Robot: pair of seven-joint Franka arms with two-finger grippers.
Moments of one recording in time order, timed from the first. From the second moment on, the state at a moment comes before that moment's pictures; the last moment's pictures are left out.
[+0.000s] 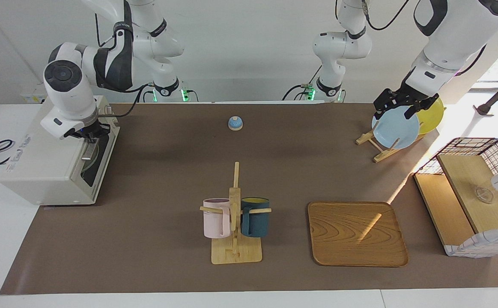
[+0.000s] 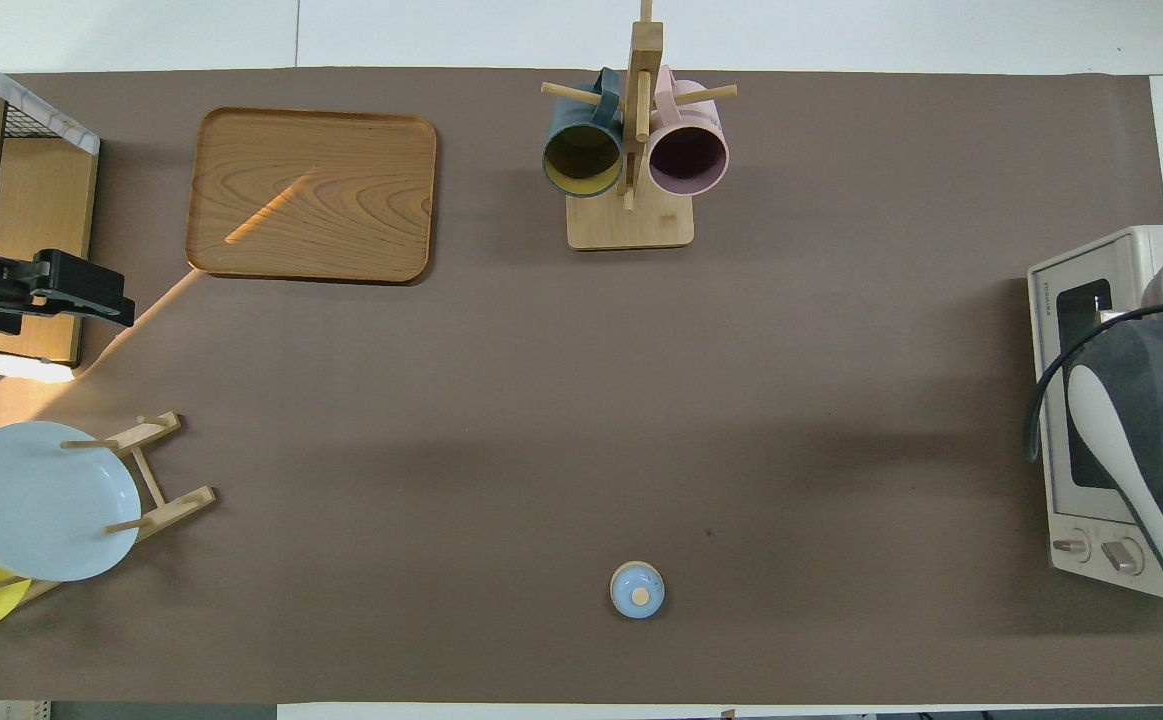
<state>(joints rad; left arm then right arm) -0.16 0.01 0.06 -1.55 -0.06 1.50 -0.07 -0.02 0.02 -0.08 -1.90 -0.28 1.70 -0.17</state>
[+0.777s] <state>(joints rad) -0.16 0.01 0.06 -1.55 -0.06 1.50 -0.07 -0.02 -0.02 -0.07 -1.57 -0.02 1.41 -0.18</state>
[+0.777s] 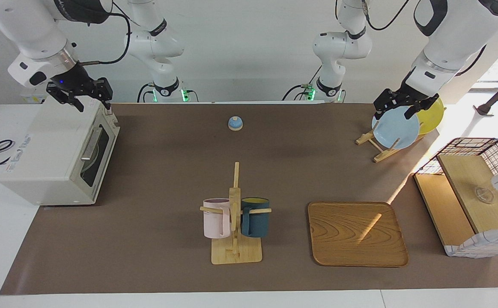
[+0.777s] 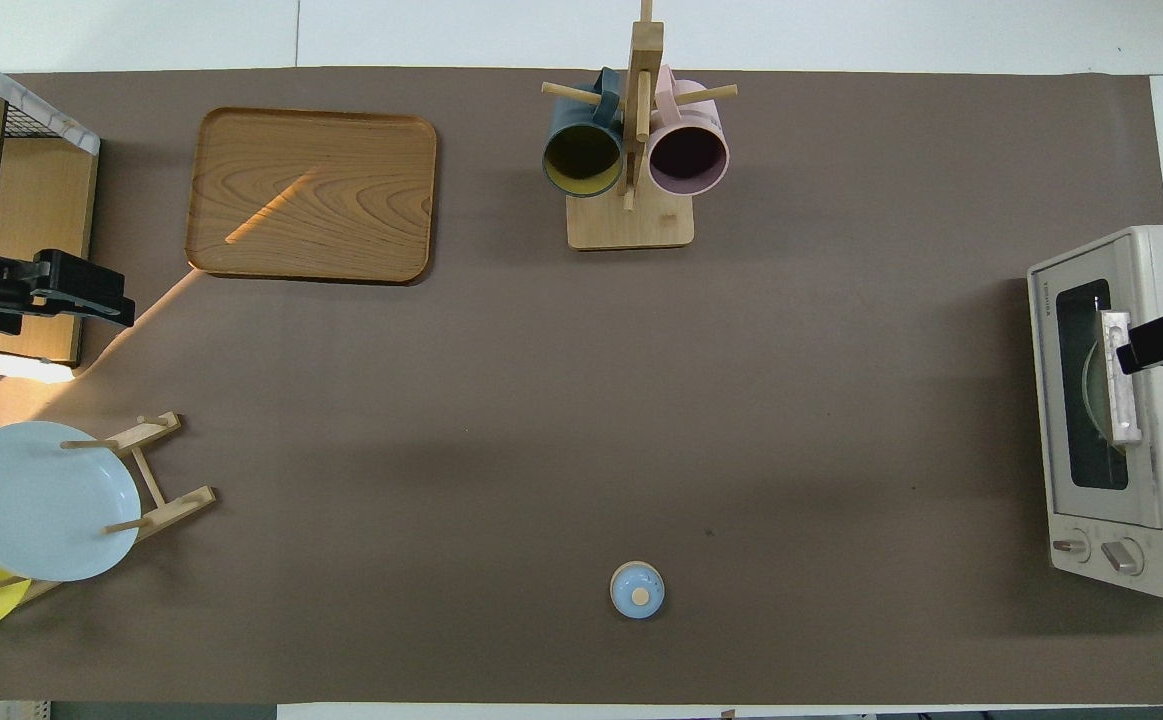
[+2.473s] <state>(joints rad) -0.16 0.01 0.06 -1.55 -0.06 1.50 -0.07 -0.02 -0.01 -0.07 -1.54 -0.01 1.47 -0.18</state>
